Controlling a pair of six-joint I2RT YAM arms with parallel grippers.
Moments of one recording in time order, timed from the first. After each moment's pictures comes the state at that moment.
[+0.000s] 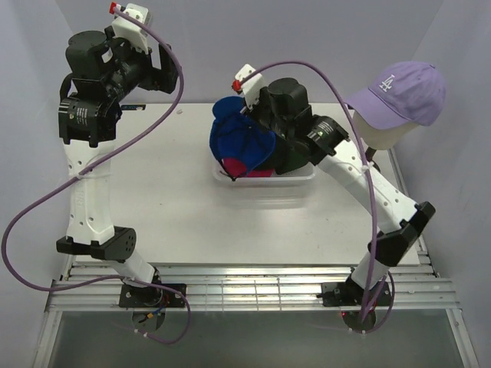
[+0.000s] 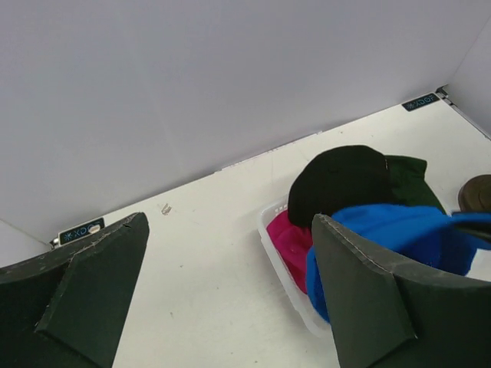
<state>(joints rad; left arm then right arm) -0.17 1.62 2.41 -0.88 0.22 0.12 0.83 1.58 1.86 -0.52 0.07 -0.42</state>
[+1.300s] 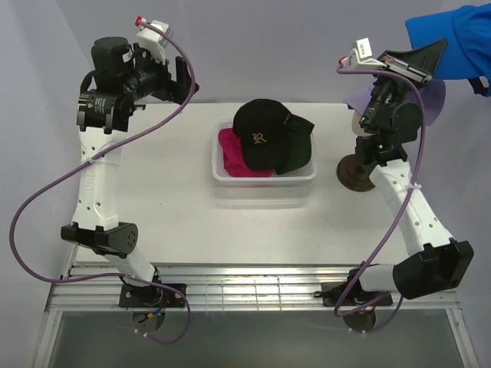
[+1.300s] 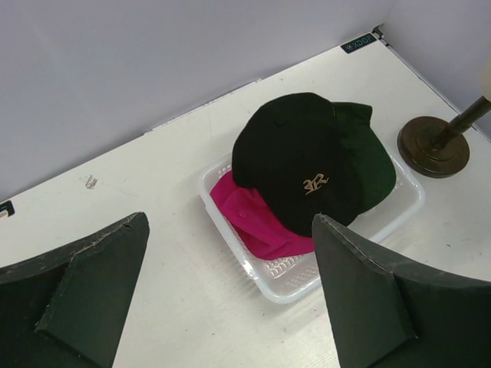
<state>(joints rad) -0.17 1.66 2.29 -0.89 0.41 0.08 0.28 1.33 1.38 0.79 0.62 -1.90</state>
